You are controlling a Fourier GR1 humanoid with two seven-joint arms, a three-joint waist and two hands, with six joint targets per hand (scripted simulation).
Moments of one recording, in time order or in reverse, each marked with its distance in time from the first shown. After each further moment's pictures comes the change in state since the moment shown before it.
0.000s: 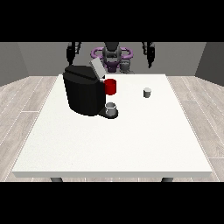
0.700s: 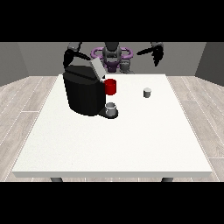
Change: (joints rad) left arm 0.007 0.227 -0.002 0.040 -0.153 -0.175 -0.170; right arm 0.012 0.009 -0.036 0.057 0.115 -0.131 -0.019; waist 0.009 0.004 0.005
